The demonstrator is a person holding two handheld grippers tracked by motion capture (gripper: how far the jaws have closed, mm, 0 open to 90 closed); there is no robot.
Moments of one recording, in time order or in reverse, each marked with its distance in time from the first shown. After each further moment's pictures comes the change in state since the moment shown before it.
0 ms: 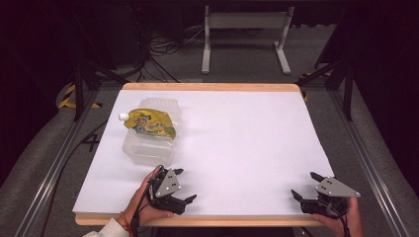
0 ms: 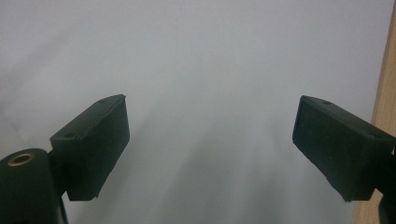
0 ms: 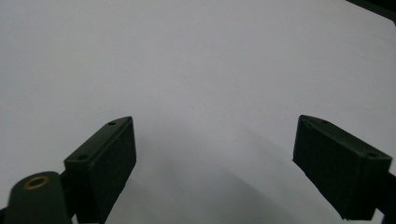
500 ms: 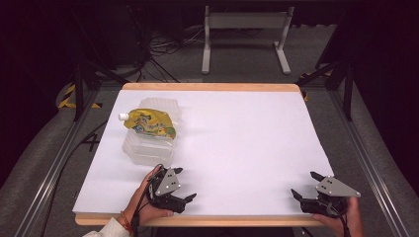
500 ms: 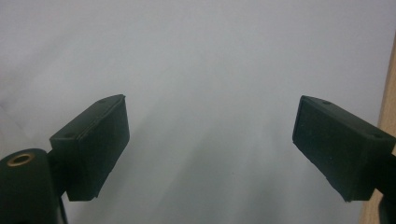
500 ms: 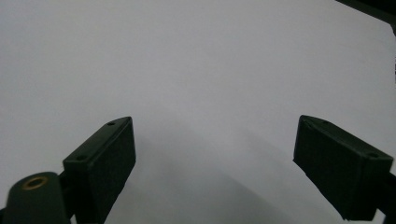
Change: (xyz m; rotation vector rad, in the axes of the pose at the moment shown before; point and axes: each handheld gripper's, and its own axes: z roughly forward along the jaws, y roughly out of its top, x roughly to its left) left arm 0.002 0.001 0.001 0.007 0.007 -0.007; right arm 0.000 0.001 0.000 -0.009 -0.004 0.004
